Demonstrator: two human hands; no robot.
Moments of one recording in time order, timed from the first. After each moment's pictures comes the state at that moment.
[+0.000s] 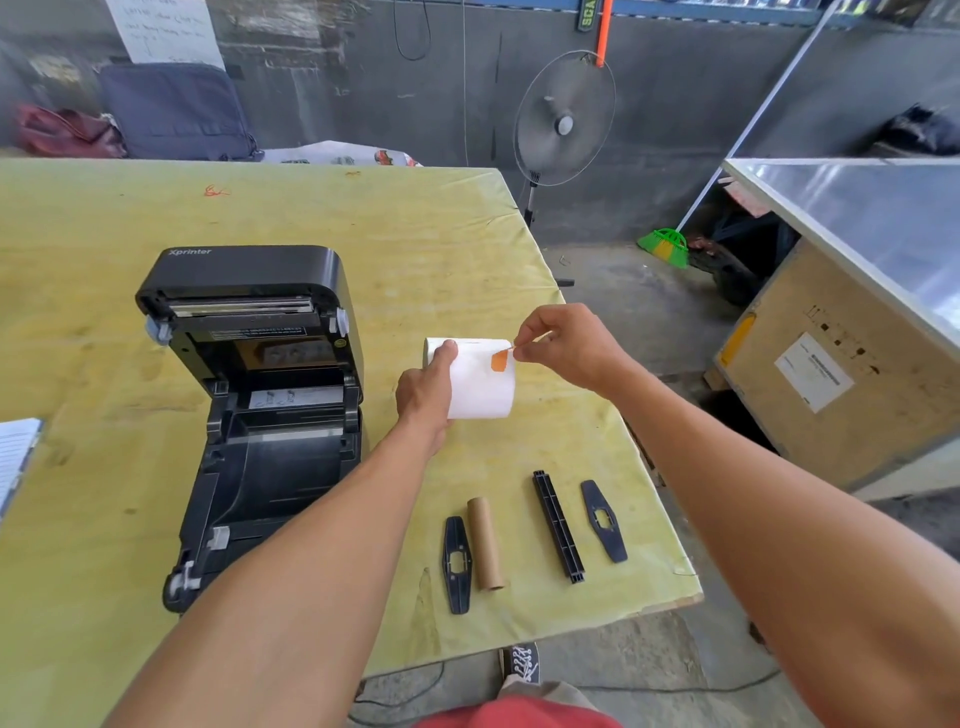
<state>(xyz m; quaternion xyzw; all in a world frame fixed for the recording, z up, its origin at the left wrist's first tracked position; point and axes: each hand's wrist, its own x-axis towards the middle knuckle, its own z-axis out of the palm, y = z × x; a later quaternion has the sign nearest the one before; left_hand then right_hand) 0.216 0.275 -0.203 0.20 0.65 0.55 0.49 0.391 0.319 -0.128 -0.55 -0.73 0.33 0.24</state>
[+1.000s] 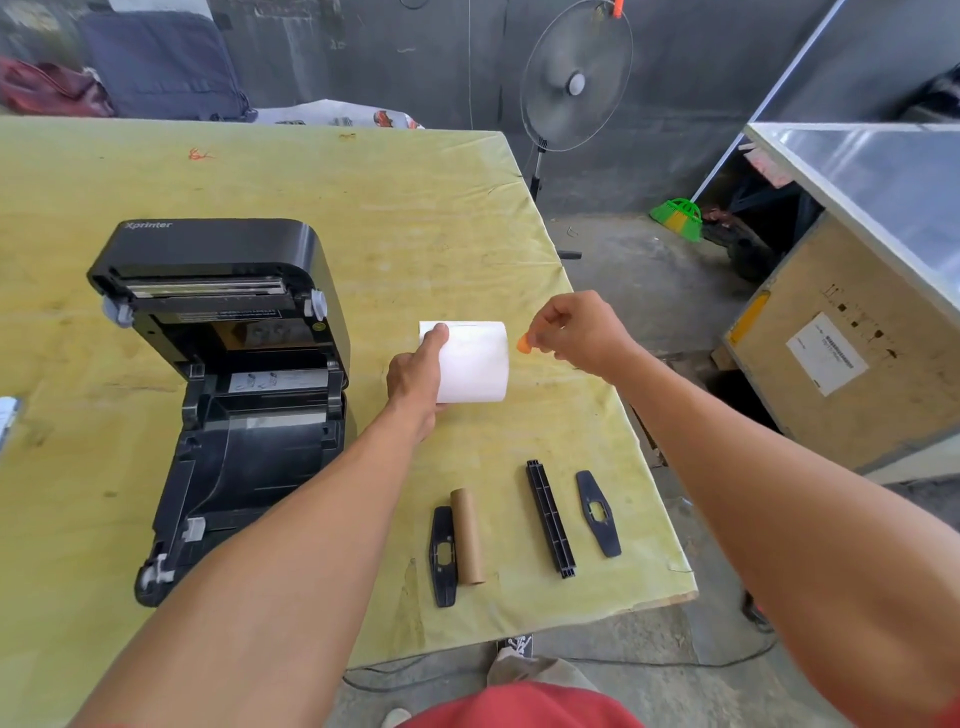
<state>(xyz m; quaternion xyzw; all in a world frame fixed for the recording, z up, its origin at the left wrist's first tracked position) 0.216 0.291 -0.219 0.18 0.65 0.53 0.51 0.408 0.343 -0.146 -0.58 -0.71 0.35 0.21</state>
